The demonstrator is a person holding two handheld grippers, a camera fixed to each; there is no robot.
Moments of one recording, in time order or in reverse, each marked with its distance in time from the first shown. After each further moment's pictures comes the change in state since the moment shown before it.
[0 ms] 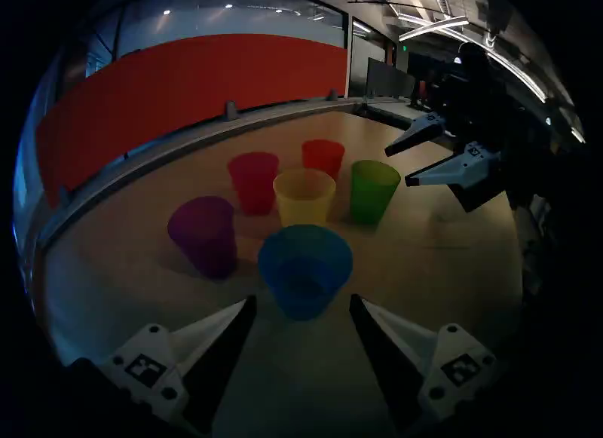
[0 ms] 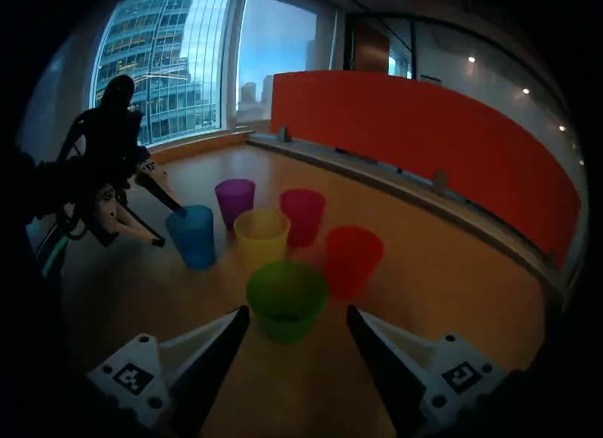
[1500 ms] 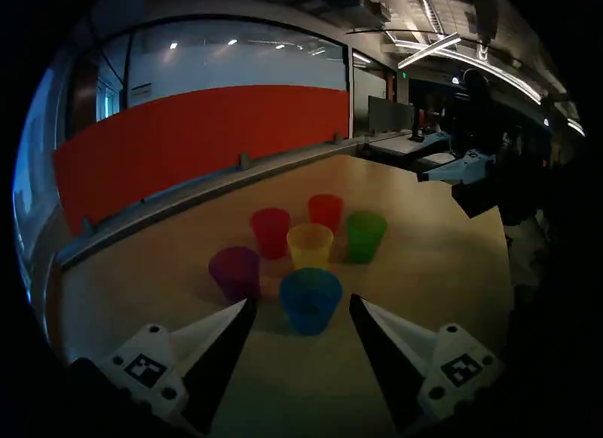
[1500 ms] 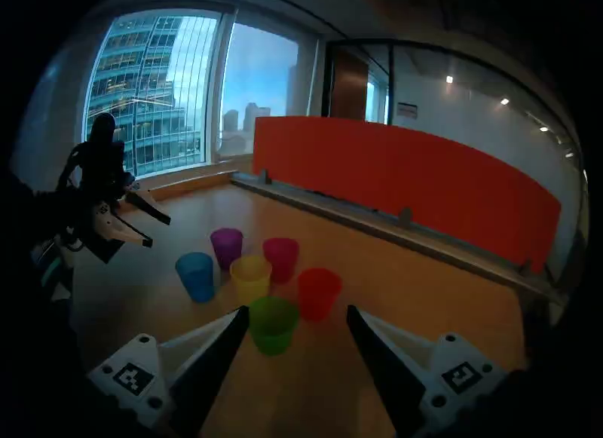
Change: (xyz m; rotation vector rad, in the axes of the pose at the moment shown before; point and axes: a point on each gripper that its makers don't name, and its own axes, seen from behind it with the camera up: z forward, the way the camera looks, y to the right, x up) left arm 0.043 -0.004 -0.069 0.051 0.175 0.028; right arm 0.053 0.012 -0.084 -0.087 0.139 0.028
